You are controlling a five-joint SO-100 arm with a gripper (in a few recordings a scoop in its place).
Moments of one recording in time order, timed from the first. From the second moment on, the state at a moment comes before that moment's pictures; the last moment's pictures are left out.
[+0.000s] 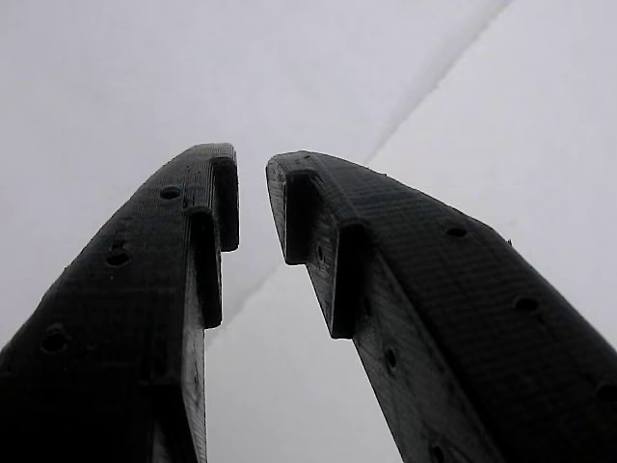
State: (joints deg) arm 4.1 185.4 169.0 64.7 -0.7
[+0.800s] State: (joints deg) arm 4.1 185.4 169.0 65.0 -0.7
